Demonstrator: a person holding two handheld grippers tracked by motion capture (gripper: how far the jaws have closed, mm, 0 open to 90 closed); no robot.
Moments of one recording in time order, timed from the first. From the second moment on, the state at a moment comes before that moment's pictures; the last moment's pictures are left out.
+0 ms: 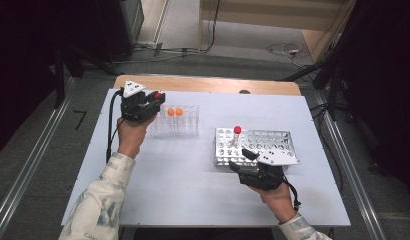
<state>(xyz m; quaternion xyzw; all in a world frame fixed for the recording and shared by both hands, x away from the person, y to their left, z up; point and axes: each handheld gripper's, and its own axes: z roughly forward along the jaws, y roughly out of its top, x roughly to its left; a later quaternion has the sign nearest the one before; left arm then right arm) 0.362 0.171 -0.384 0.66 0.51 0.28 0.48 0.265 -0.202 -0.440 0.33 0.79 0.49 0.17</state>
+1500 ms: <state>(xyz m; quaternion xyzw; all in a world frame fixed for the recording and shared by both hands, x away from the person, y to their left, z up) 0.306 0.127 -0.421 0.69 0.48 0.23 0.49 0.325 -0.175 -0.458 0.42 0.75 0.42 0.27</state>
